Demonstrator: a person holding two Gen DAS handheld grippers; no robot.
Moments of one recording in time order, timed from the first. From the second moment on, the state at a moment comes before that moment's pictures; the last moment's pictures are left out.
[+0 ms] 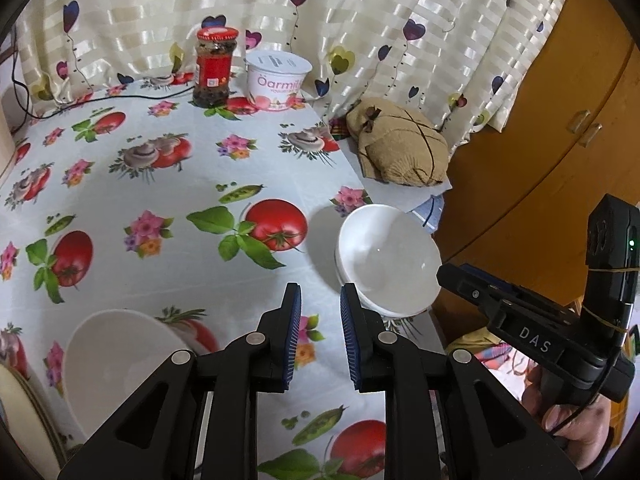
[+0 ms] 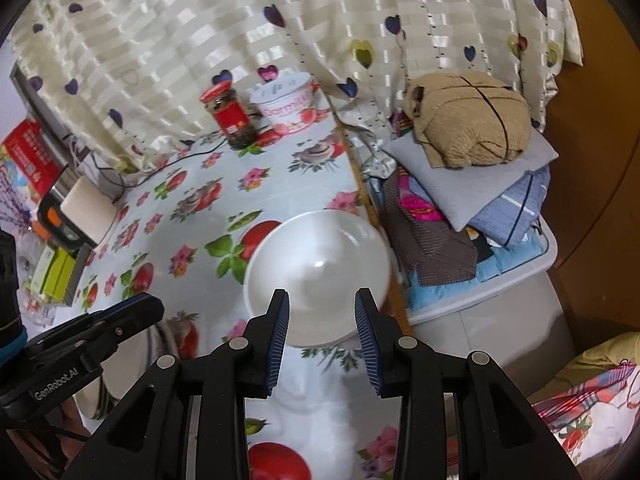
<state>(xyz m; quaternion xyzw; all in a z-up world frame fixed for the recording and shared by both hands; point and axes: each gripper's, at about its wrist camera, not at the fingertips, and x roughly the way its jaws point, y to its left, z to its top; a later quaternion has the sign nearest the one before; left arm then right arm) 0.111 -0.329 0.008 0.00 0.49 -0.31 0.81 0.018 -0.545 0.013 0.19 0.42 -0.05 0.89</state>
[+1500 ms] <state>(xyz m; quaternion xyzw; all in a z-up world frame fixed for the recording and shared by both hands) 0.127 -0.383 -0.035 0.00 0.52 -0.32 0.79 0.042 -0.574 -0.033 0.20 0.45 -0.07 0.87</state>
